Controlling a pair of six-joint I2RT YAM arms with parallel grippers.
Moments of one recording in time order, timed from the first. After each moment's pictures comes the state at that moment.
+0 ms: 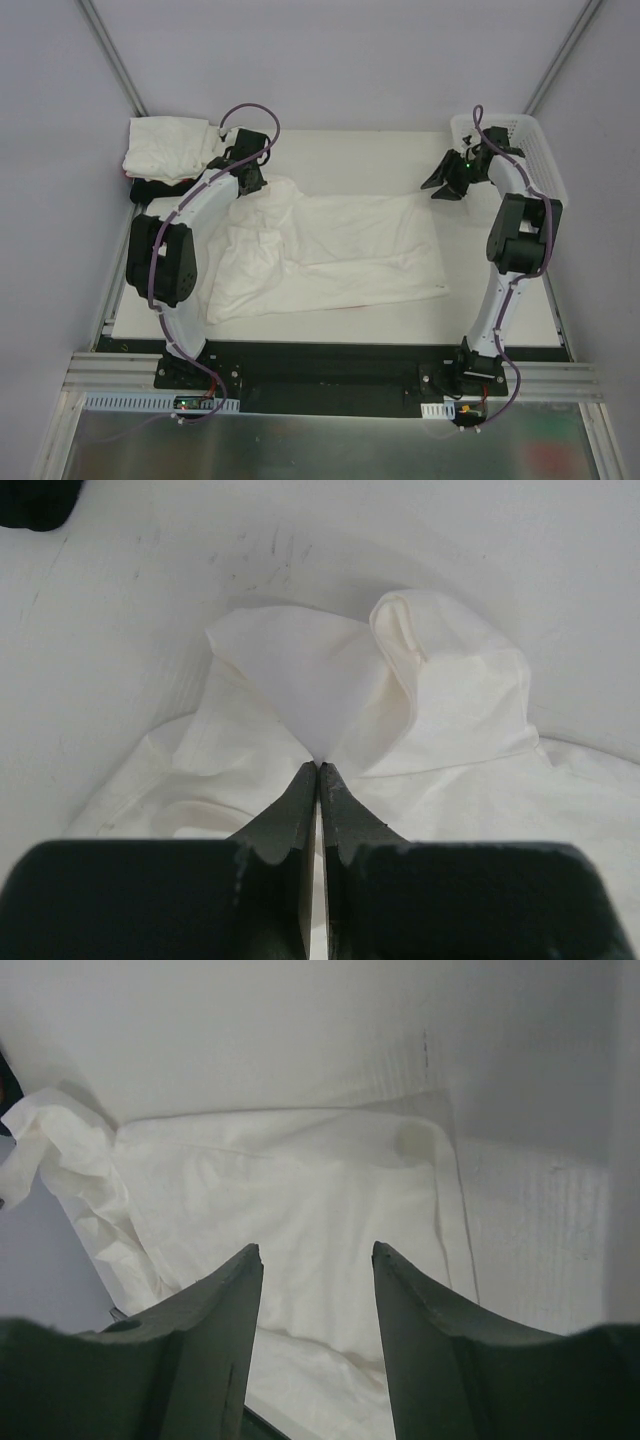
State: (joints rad) left arm -0.31 1.82 1.47 -0.53 -0.38 -0.55; right arm -0.14 2.18 1.84 -0.82 -0.60 0.33
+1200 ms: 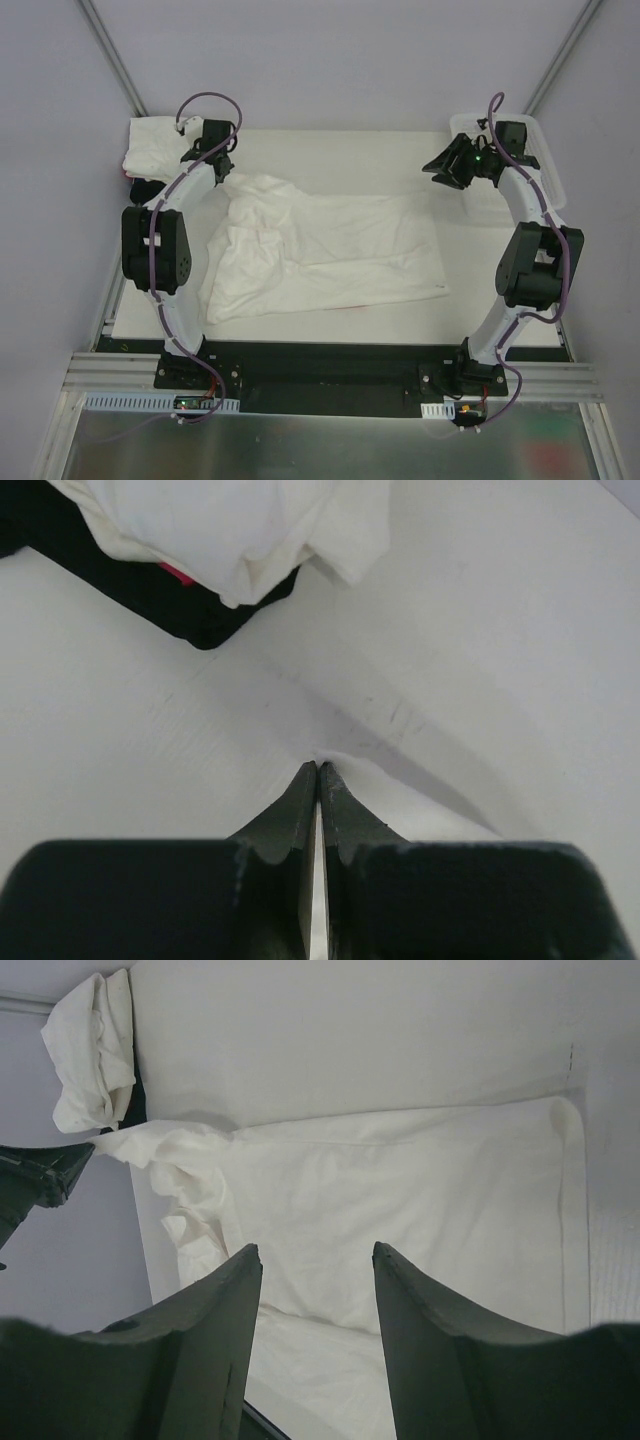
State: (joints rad) left arm -0.13 1.90 1.53 -0.42 -0.48 -0.61; right arm -0.11 1.82 1.54 -0.52 -0.67 0.49
